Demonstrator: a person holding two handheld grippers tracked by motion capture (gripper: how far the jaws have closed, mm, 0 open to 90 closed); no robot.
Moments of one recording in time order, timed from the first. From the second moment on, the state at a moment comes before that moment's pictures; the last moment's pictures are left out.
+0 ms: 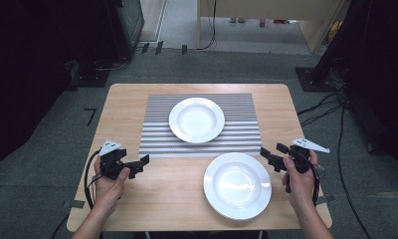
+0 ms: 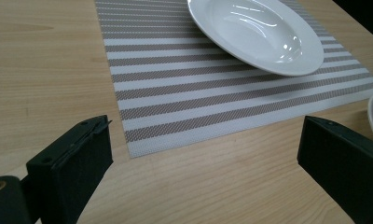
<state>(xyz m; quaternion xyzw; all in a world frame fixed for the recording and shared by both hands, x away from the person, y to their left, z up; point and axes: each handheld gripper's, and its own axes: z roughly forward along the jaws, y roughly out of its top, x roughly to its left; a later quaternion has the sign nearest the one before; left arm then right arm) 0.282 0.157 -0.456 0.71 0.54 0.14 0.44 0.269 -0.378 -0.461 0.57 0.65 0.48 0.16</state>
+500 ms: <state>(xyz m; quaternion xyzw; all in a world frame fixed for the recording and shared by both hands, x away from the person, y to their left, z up) 0.256 0.190 -0.485 0.69 0.57 0.14 0.42 0.233 -0.410 -0.484 0.60 0.64 0.45 0.16</state>
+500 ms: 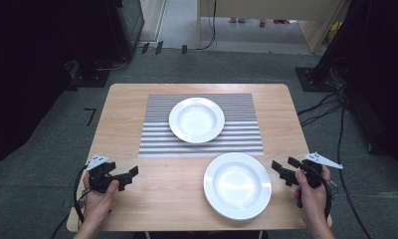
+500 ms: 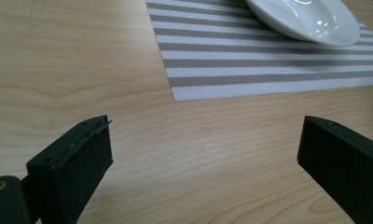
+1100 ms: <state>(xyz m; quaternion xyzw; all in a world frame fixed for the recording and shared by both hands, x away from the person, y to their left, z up) 0.232 0.233 -0.509 0.69 0.60 0.18 0.37 0.193 -0.449 -0.511 0.63 0.64 0.41 0.17</state>
